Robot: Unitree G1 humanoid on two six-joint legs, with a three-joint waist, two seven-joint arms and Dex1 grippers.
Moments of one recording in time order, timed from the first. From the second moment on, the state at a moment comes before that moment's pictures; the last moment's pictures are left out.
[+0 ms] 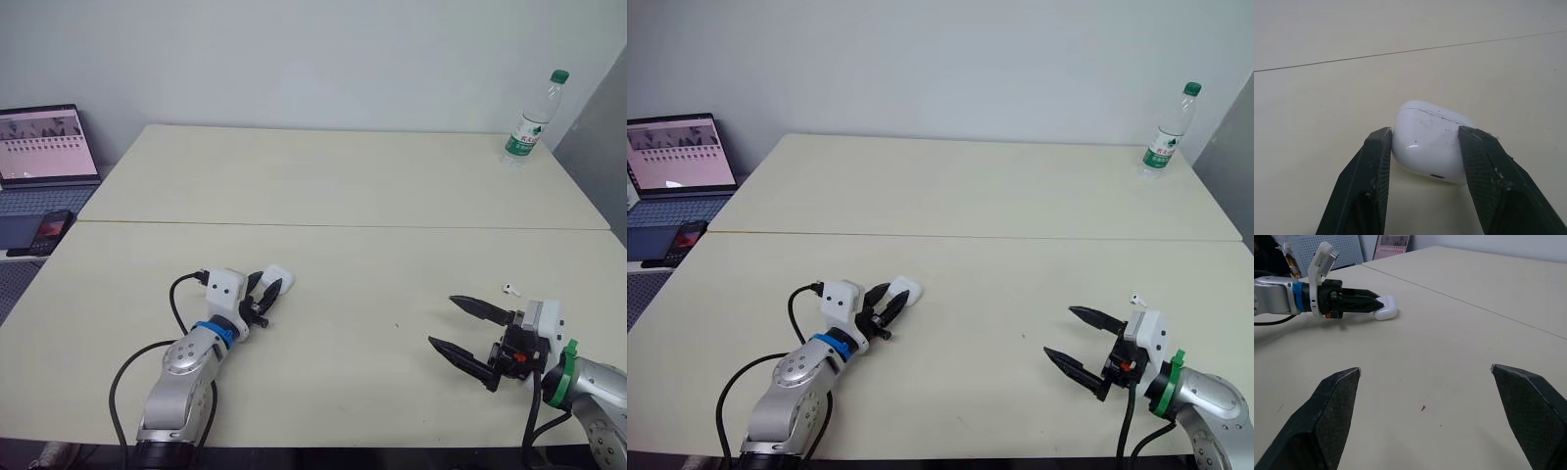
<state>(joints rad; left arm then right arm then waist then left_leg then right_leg) -0.03 0.31 0.06 -0.11 -0.25 0.22 -0.45 0.28 -0.61 -0.21 -0.41 0.57 0.16 0.96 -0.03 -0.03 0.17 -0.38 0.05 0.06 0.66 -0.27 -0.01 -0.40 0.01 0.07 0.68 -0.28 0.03</state>
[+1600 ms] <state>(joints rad) -0.14 0.44 0.00 -0.11 -0.18 0.42 -0.56 0.29 -0.59 -0.21 -0.41 0.53 0.14 0.94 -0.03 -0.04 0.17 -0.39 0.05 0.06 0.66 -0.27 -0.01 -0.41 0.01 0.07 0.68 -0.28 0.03</state>
